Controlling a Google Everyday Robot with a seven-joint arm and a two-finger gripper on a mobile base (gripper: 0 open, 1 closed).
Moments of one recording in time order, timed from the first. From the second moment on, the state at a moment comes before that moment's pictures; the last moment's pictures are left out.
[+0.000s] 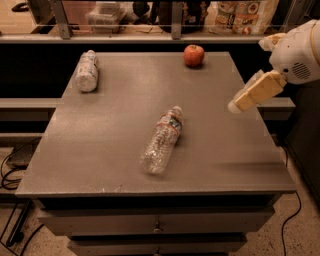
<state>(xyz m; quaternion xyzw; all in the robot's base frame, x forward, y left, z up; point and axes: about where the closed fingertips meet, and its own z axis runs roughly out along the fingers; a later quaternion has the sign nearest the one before) 0.549 -0.183 0.978 -0.51 0.76 0.04 0.40</state>
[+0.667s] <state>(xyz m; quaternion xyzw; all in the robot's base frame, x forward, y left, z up) 0.577 -0.162 0.963 -0.48 0.76 0.08 0.43</state>
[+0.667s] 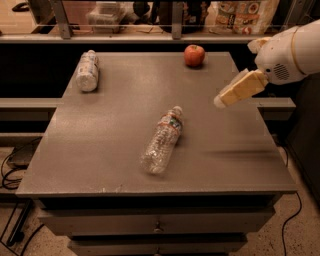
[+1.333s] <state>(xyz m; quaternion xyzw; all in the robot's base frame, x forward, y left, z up) 0.651 -0.148 0.946 -0.41 0.76 0.11 0.49</state>
